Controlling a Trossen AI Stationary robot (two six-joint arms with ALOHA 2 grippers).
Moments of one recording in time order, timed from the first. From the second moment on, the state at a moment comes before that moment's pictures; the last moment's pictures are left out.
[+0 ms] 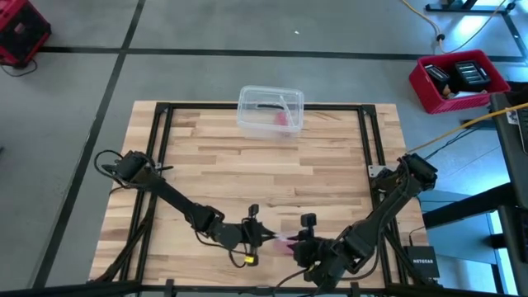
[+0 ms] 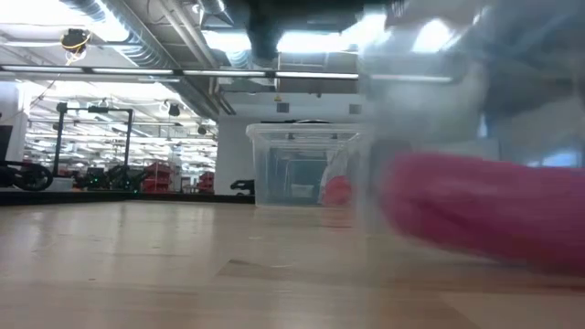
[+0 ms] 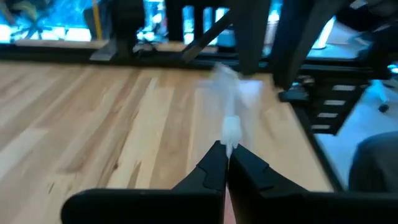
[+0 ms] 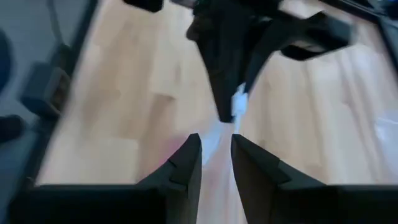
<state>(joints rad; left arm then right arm) -0.55 1.89 1.11 0.48 -0.54 -0.23 0.79 1.81 1.51 -0.76 0.66 0.45</state>
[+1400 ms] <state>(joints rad) -0.57 1.85 1.11 0.43 -0.56 -0.23 0.63 1.84 1.56 -0.63 0.43 0.49</state>
